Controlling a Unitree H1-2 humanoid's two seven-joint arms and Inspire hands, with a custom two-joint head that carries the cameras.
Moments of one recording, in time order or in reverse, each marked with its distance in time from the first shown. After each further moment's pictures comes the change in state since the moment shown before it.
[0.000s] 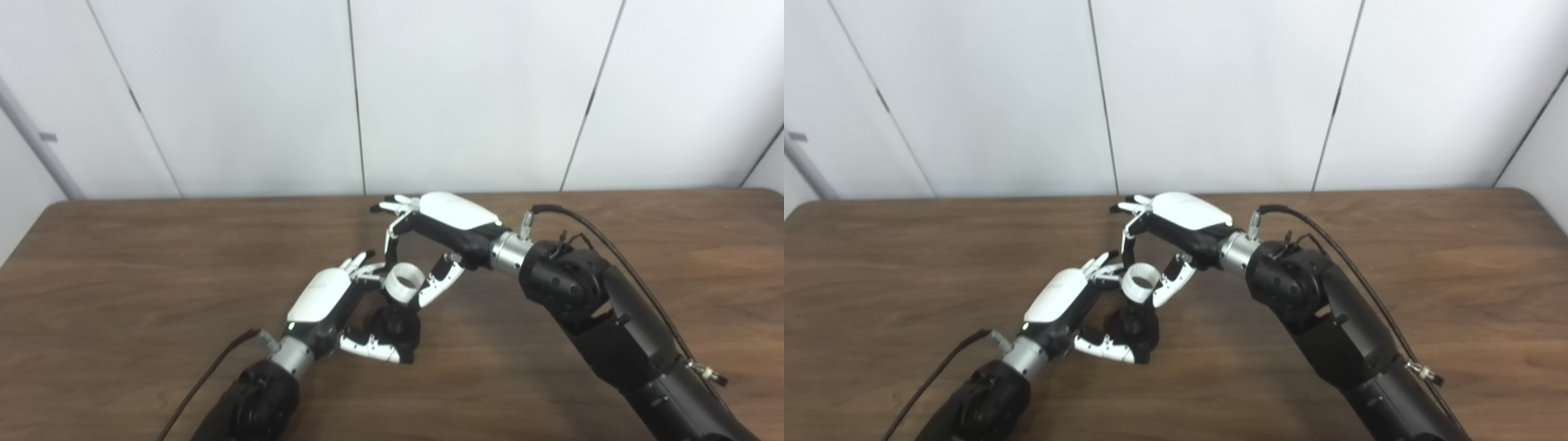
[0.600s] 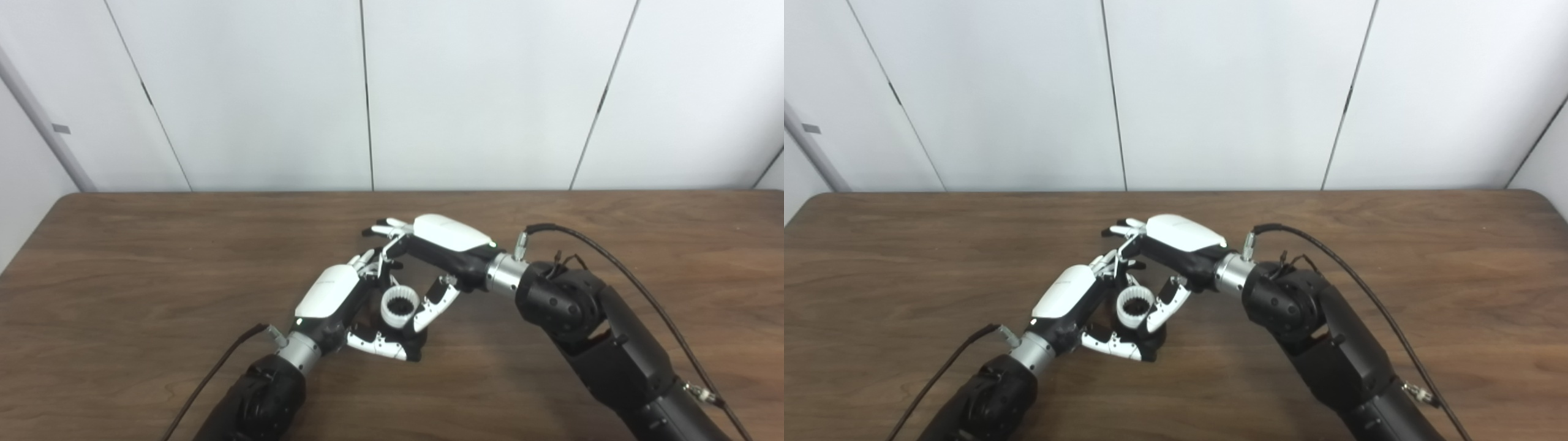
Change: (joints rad) left arm 0.000 0.000 -0.003 -0.003 0.001 0.003 -0.006; right arm 0.054 0.021 0.024 -0.012 0.023 -0.014 0.020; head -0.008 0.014
